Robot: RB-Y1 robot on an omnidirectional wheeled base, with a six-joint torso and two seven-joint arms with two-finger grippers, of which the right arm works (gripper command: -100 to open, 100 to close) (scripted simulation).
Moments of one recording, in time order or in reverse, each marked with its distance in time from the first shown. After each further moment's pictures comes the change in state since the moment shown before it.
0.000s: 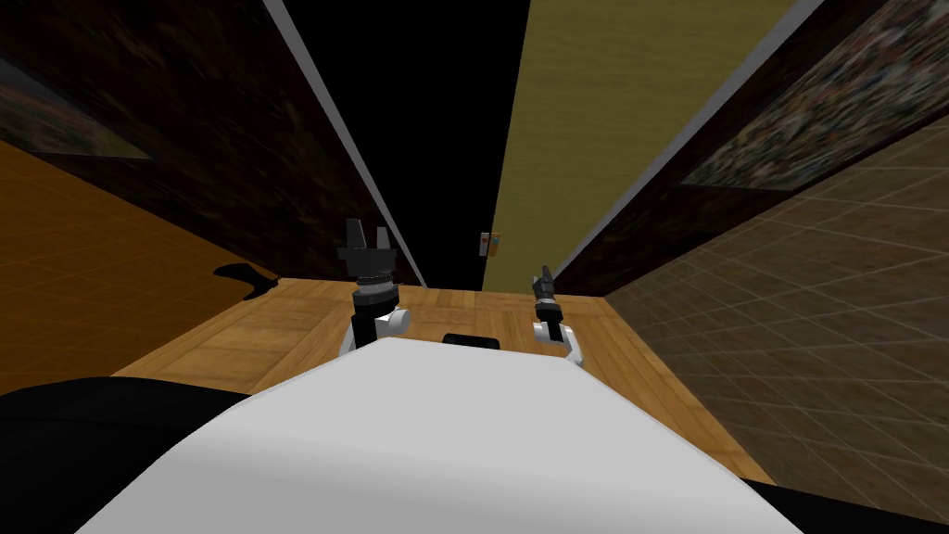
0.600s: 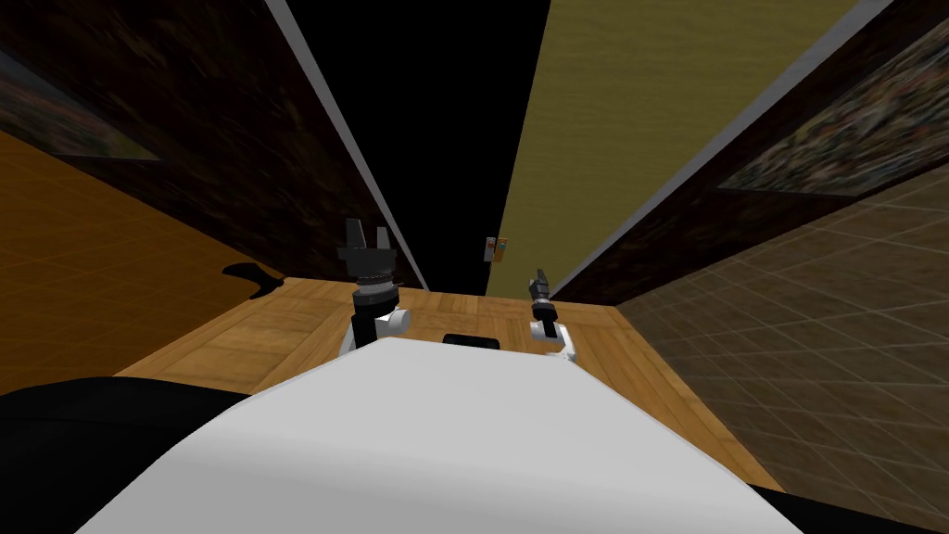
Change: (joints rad) arm -0.055 0.009 -0.015 0.127 0.044 0.006 -0.036
